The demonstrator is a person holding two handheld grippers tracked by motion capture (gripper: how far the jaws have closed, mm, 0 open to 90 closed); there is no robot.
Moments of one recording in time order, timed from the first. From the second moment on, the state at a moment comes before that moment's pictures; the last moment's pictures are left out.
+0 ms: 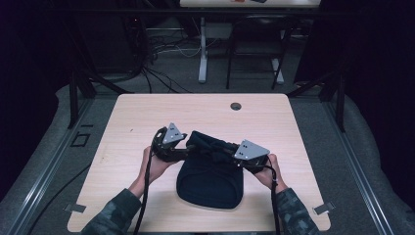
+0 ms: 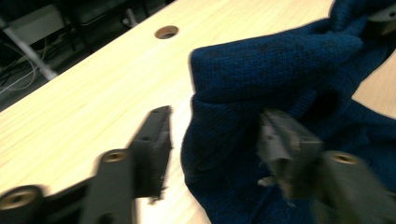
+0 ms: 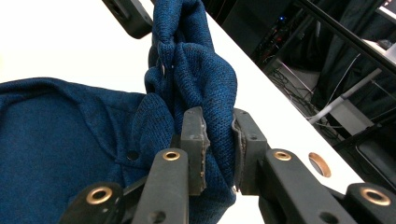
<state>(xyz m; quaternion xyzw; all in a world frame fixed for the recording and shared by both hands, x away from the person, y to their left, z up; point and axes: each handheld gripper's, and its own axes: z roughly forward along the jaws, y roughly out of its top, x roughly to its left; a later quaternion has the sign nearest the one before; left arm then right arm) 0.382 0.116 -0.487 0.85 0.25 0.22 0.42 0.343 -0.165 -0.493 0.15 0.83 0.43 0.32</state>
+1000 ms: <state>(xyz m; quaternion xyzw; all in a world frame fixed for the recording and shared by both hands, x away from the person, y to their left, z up) 0.384 0.111 -0.501 0.86 0.21 0.18 0.42 0.337 -0.168 -0.499 0.14 0.85 0.41 0.30</state>
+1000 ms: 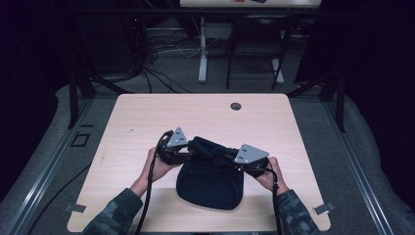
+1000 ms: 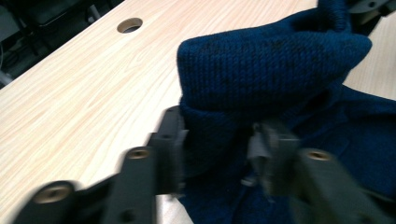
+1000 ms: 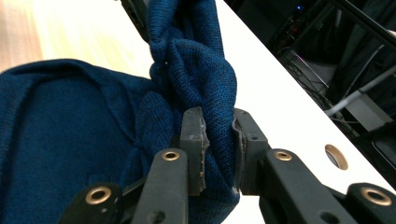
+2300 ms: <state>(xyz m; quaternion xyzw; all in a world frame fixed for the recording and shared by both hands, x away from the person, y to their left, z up) 0.329 0.143 -0.536 0.90 0.19 0.09 0.39 0.287 -0.170 -0.522 0.20 0.88 0.39 0.18</state>
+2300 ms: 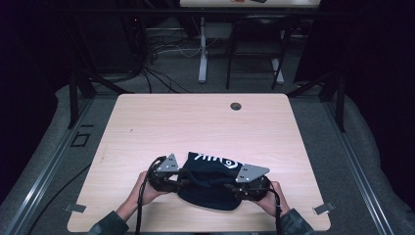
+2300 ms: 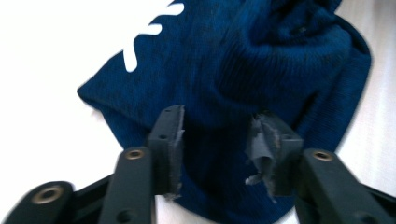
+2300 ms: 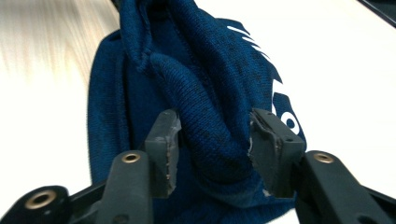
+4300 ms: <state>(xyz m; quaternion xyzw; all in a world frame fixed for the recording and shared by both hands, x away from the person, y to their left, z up) 0.340 0.133 -0.575 0.88 0.28 0.09 0.37 0.339 -0.171 -0.569 0.32 0.88 0.32 0.13</state>
